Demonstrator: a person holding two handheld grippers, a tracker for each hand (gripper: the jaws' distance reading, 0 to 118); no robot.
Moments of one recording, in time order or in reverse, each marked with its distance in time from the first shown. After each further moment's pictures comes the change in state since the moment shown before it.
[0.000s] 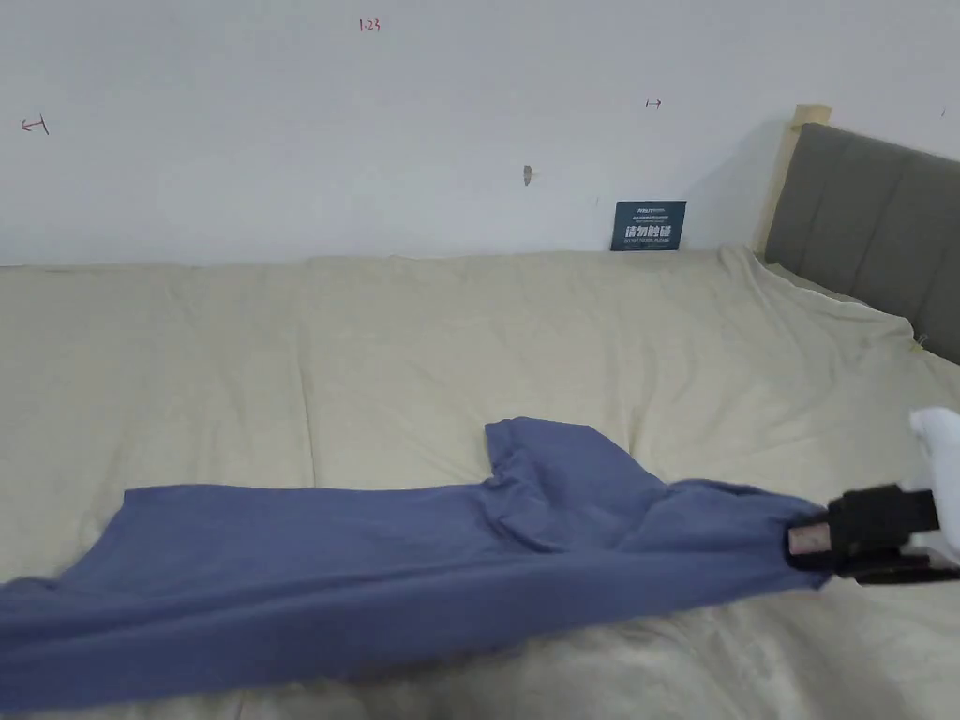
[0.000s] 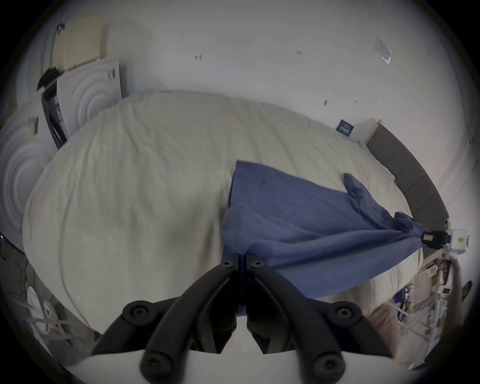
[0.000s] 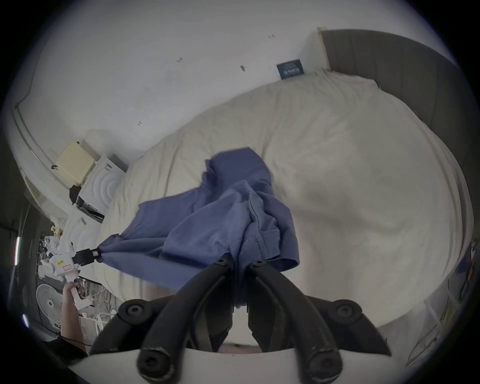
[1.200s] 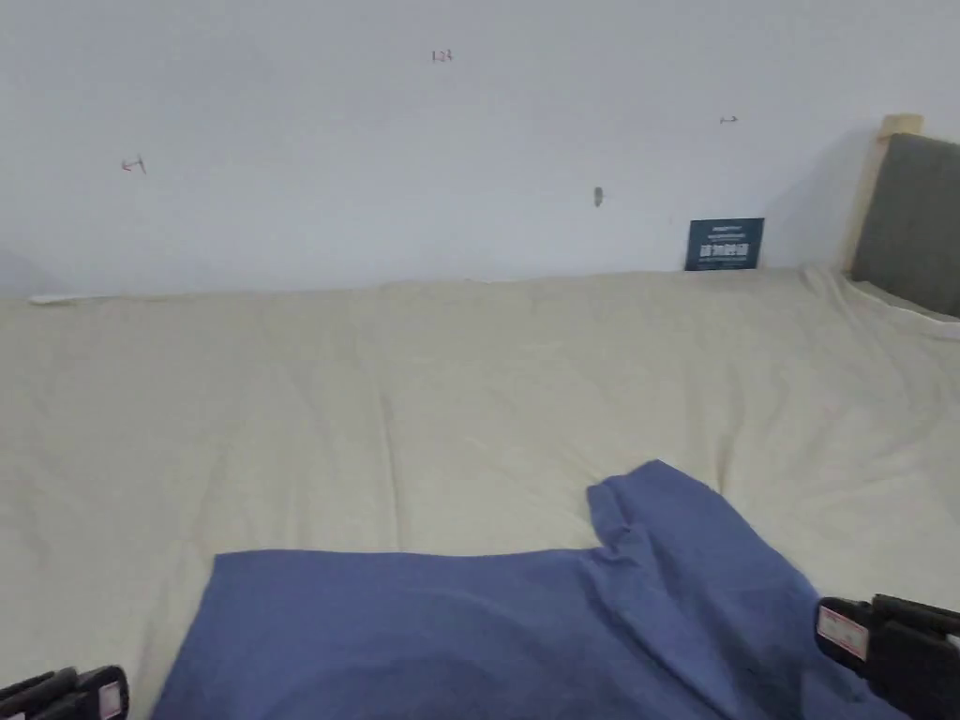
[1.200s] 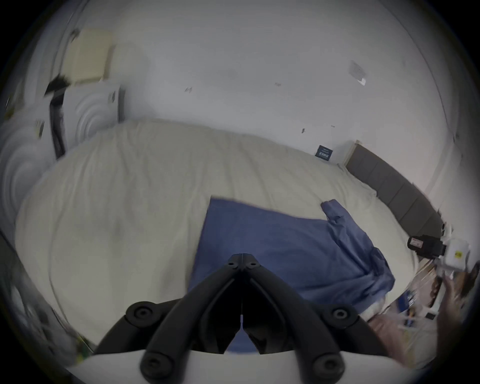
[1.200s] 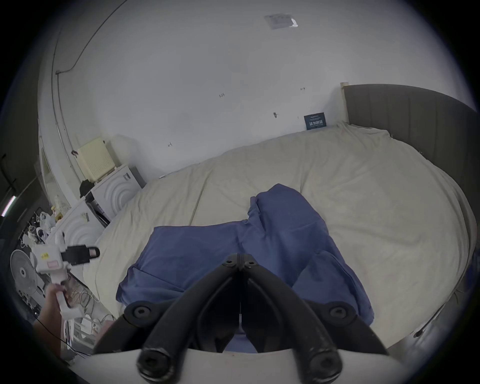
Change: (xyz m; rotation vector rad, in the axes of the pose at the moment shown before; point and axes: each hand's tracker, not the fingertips) left arm 0.043 -0.035 0.018 0.280 -0.078 -0.067; right arm -0.089 -0.081 0.003 0.339 0.049 0.166
